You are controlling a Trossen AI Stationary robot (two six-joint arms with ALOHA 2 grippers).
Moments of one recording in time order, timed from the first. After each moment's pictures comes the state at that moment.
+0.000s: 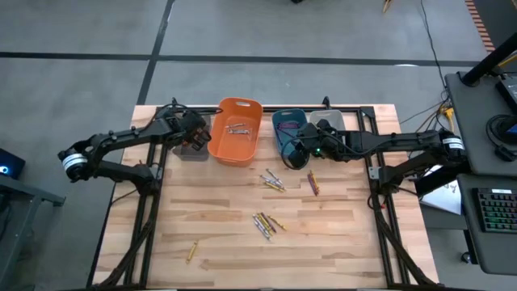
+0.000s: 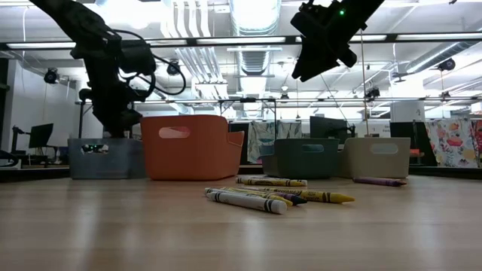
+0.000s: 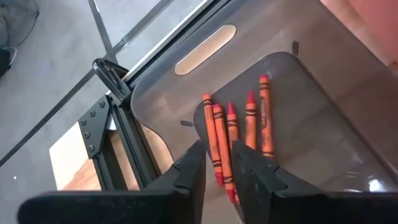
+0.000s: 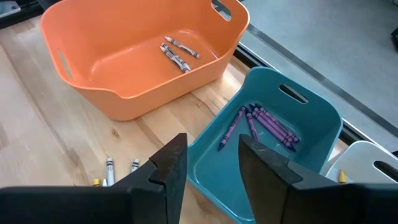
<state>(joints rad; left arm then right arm) 0.63 1.21 0.69 -0.64 -0.59 -0.16 -0.09 1.32 1.05 -0.49 0.47 0.40</state>
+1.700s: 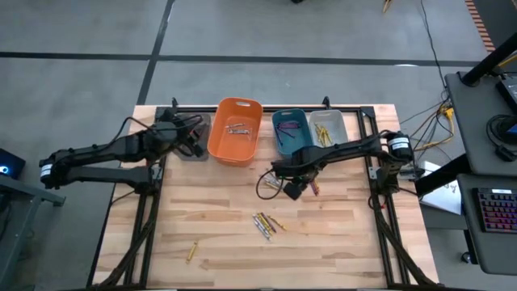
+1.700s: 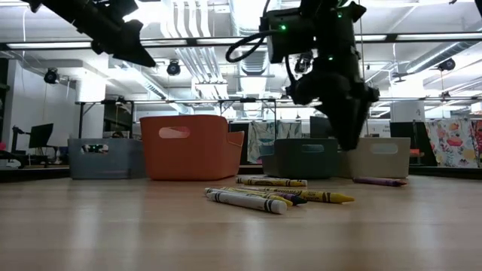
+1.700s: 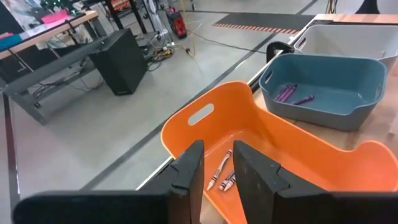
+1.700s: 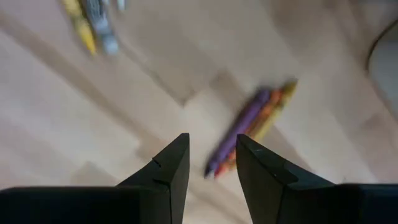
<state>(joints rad) 0.23 0.76 0.69 -0.34 -0.59 0.02 -0.01 1.83 1.33 -1.11 0.04 0.74</state>
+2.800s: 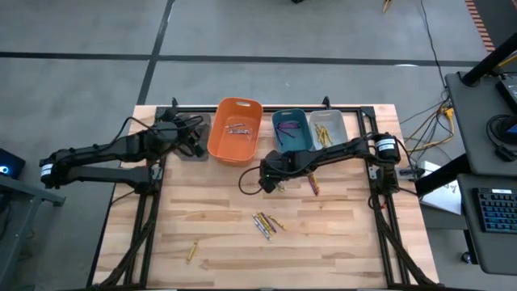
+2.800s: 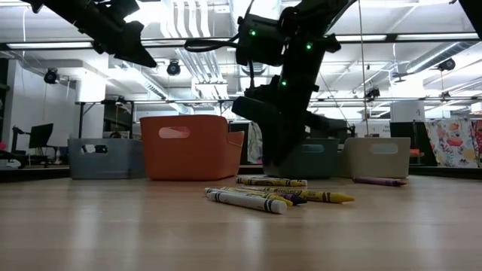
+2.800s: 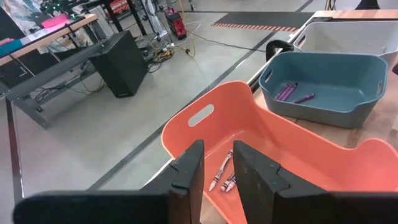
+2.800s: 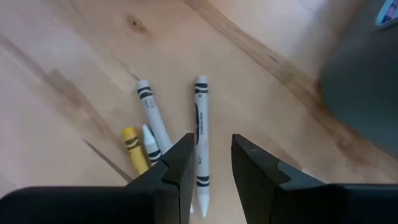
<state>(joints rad) 0.23 0.77 0.69 -0.33 -0.59 0.04 -0.02 1.95 1.33 -0.60 0.26 0.77</state>
